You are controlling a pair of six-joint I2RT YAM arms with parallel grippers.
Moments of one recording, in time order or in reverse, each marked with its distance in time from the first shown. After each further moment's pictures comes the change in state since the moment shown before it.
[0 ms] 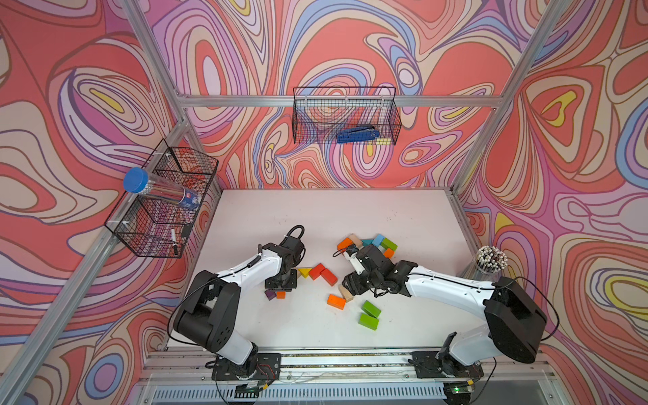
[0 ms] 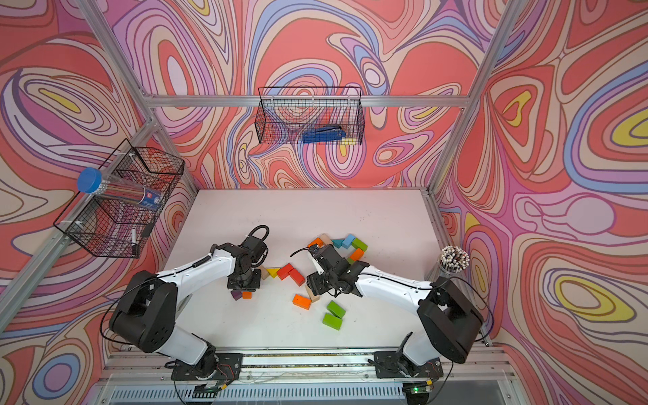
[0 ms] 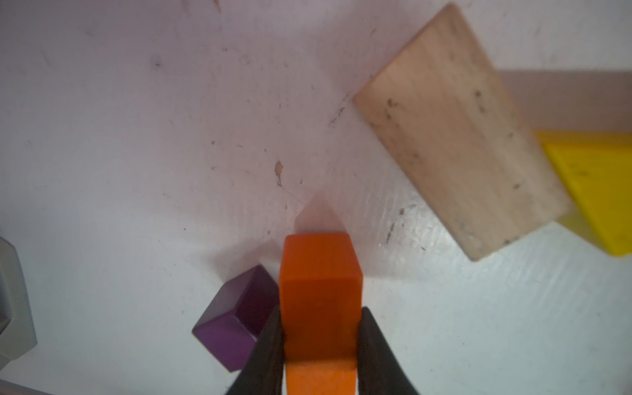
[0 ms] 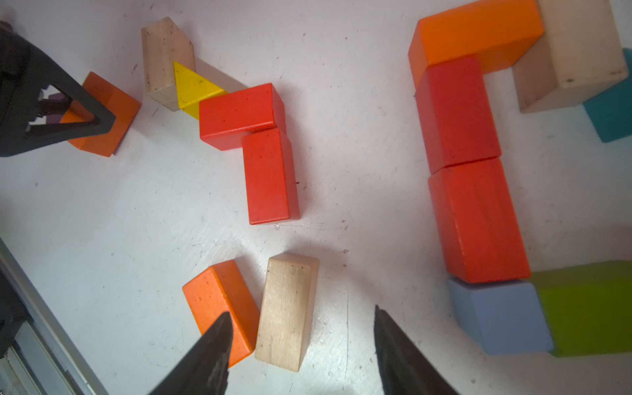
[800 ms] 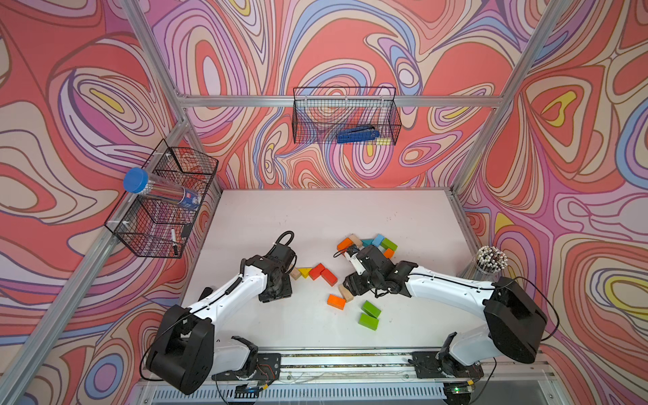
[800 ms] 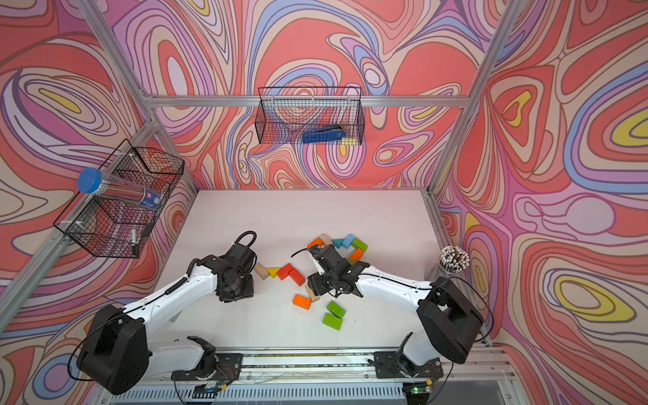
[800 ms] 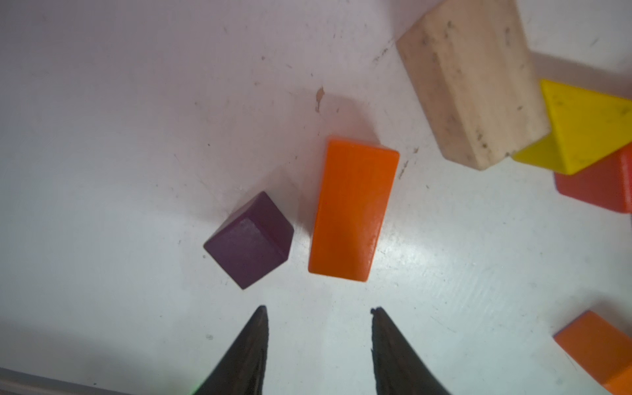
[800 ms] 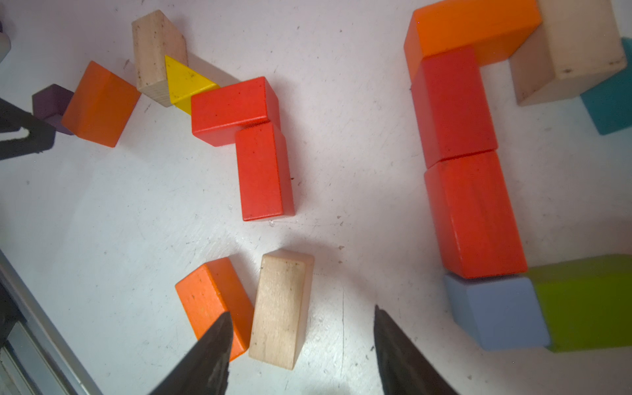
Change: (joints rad) left arm -0.010 -0.282 -0.156 -0.026 0.081 -0.201; right arm -0.003 0.000 -0.006 0.000 -0.001 -0.001
